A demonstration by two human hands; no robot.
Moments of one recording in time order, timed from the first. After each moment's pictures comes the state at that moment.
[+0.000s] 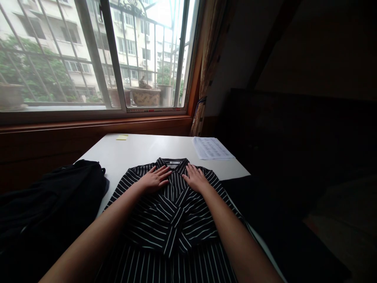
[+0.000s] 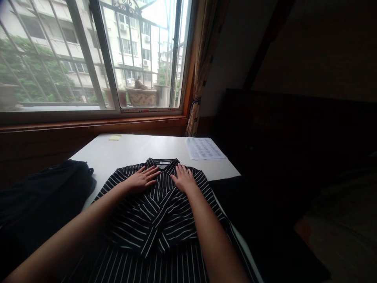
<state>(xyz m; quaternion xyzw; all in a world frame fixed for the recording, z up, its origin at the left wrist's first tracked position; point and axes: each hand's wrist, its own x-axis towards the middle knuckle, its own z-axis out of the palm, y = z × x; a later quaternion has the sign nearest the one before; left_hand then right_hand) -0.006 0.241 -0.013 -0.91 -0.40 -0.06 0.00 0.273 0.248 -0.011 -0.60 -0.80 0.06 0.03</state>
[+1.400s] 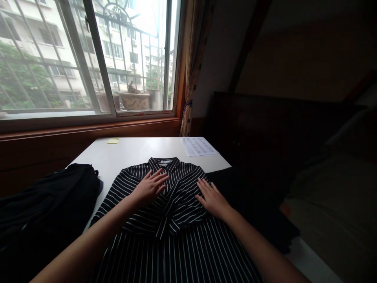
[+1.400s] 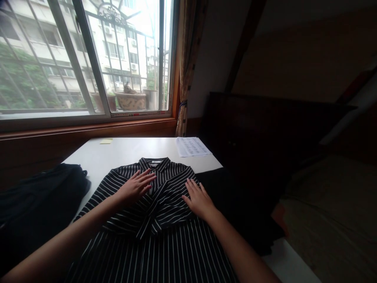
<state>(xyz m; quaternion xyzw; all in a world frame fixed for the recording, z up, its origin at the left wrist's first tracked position) 0.027 0.148 0.035 -0.92 -0.38 -0.13 0.02 0.367 0.092 0.010 -0.58 -0.81 0.00 0.06</state>
